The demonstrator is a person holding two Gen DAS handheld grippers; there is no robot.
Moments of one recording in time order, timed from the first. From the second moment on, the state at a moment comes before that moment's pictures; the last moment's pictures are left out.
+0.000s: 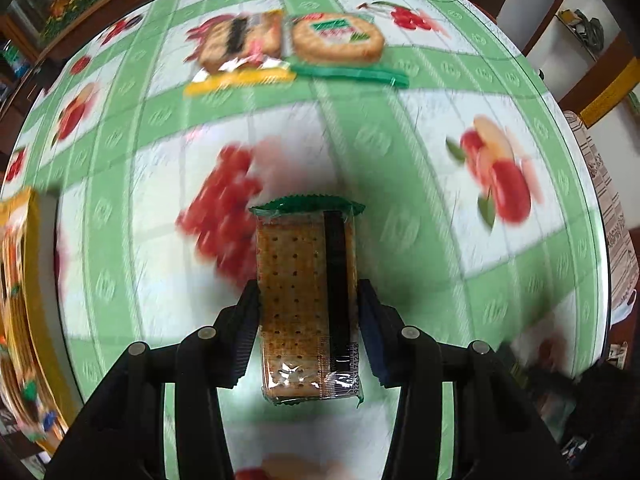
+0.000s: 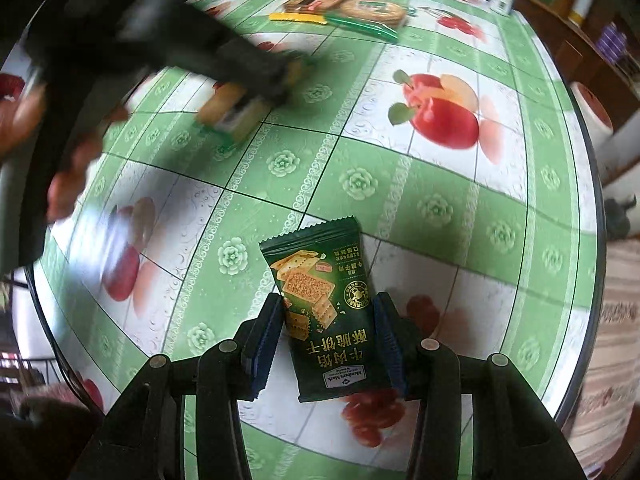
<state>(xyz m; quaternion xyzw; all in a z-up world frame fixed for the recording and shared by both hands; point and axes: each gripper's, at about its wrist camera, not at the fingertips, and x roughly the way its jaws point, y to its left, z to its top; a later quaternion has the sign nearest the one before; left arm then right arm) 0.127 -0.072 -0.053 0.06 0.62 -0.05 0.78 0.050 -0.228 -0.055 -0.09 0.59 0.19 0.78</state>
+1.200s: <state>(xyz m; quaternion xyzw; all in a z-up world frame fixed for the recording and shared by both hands) -0.030 0.038 -0.033 0.00 0.53 0.05 0.85 0.010 -0.107 -0.042 0.01 0.59 0.23 0.77</state>
